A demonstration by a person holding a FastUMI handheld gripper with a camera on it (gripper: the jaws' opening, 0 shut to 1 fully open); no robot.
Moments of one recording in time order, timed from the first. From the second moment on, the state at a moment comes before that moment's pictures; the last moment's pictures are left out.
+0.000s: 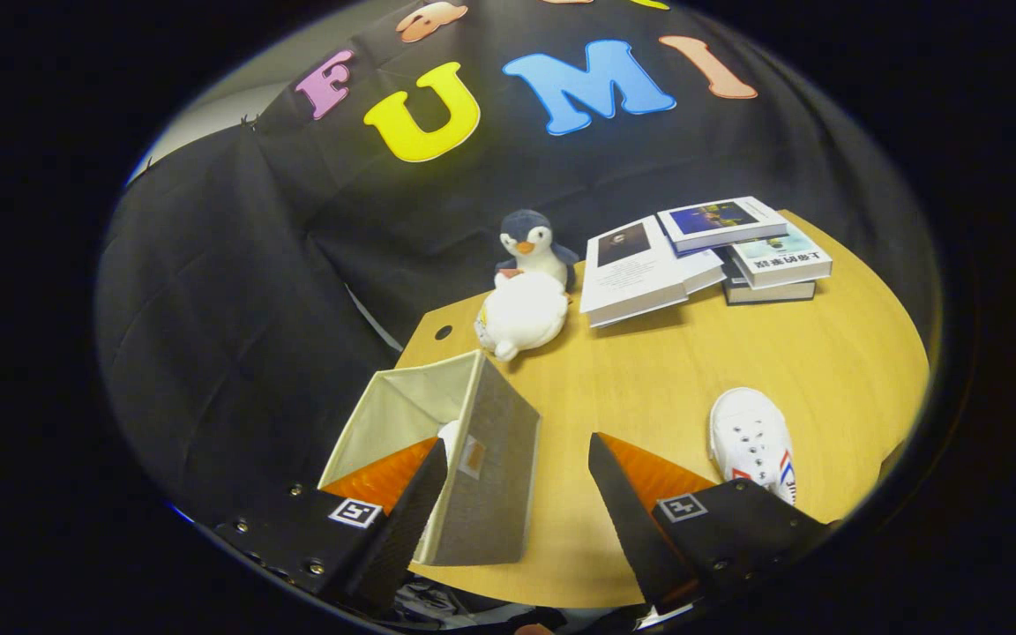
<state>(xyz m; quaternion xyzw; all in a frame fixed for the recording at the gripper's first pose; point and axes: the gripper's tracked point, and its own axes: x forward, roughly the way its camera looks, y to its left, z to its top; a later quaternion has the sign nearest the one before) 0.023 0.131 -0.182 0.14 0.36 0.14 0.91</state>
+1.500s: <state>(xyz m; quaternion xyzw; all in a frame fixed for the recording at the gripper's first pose) -0.004 -0.088 -0.329 -0.01 0.50 0.01 0.87</state>
